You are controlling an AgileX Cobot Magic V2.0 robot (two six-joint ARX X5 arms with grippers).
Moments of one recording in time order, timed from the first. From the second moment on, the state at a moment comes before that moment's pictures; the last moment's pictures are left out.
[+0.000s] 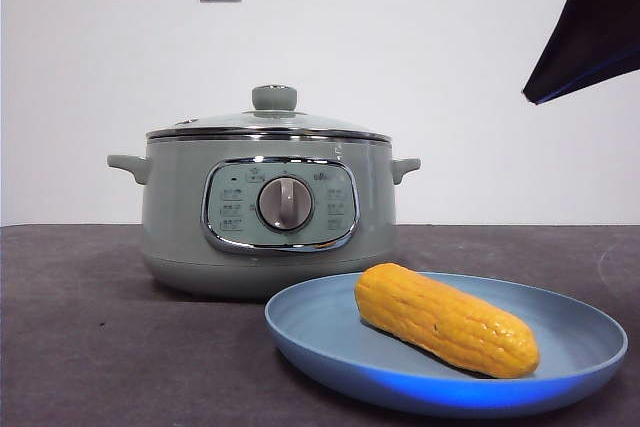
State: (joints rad) left arm 0.03 0.02 0.02 -0.16 0.18 0.16; right arm 0.65 0.79 0.64 -0.53 -0.10 0.16
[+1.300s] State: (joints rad) left arm 0.03 0.00 0.02 -0.17 0.19 0.10; right arm 0.47 0.63 0.64 -0.49 -0.05 0.08
